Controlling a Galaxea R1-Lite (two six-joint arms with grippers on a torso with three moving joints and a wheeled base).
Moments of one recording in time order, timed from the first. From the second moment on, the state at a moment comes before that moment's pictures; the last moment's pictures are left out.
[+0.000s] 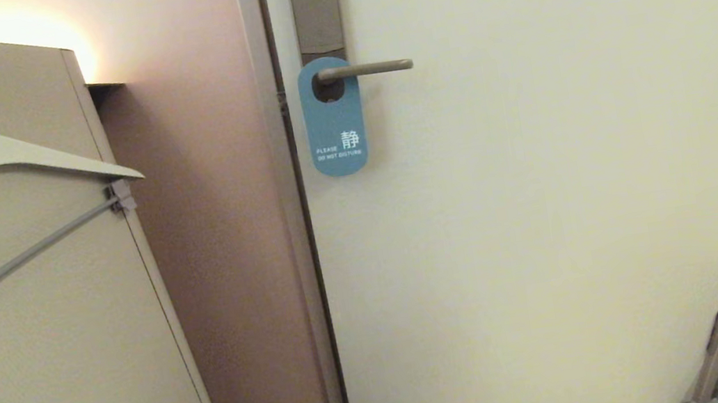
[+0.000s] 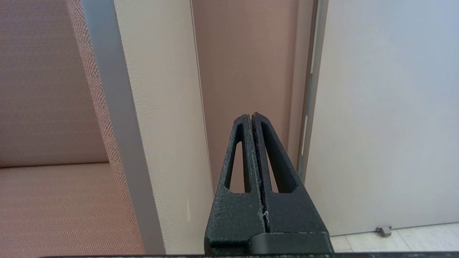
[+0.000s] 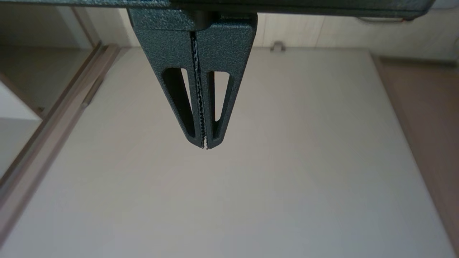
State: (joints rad) left arm 0.00 0.00 0.00 0.02 0.00 0.02; right arm -0.02 0.21 -0.01 -0.07 0.01 -0.06
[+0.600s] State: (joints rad) left arm 0.00 0.00 0.00 0.02 0.00 0.02; right arm -0.01 0.01 0.00 0.00 0.01 -0.05
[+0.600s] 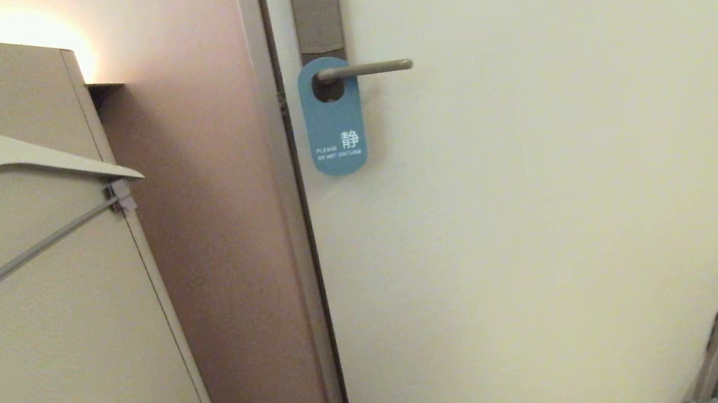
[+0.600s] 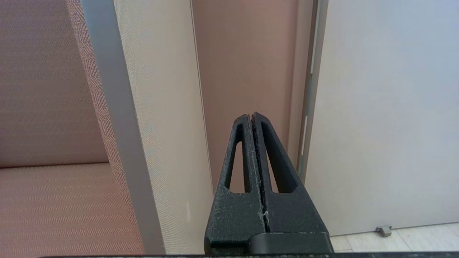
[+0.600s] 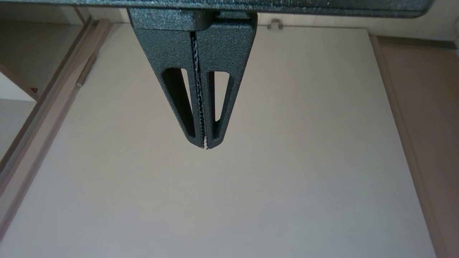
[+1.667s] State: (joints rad) left arm 0.00 0.00 0.00 0.02 0.00 0.02; right arm -0.01 0.00 0.00 0.01 0.01 -0.05
